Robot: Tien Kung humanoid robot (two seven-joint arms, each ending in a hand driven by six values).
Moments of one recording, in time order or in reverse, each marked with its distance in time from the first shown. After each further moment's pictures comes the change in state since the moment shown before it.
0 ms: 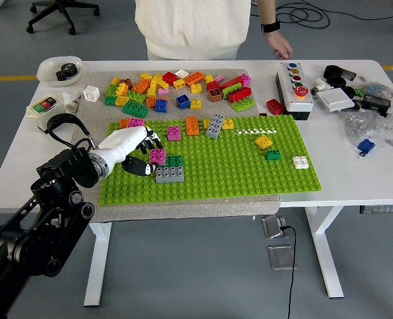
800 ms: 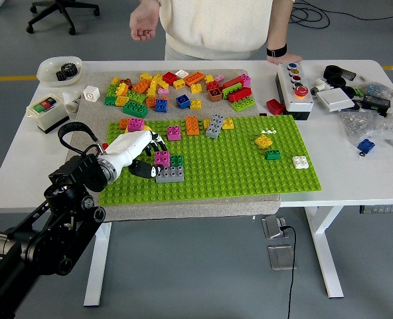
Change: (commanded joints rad) left arm -0.024 -0.018 0.044 0.107 0.000 0.109 -0.022; right arm 0.000 -0.001 0.002 0.000 0.003 0.000 0.000
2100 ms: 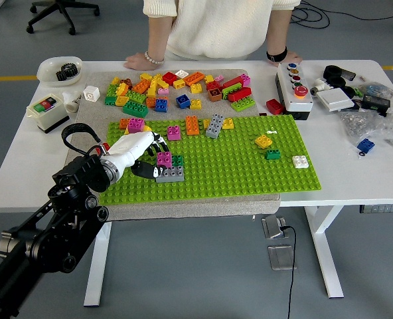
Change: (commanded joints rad) left arm -0.015 -0.010 0.005 0.044 0.000 0.021 -0.020; right arm 0.000 0.001 -0.006 0.000 -0.002 0.001 0.000
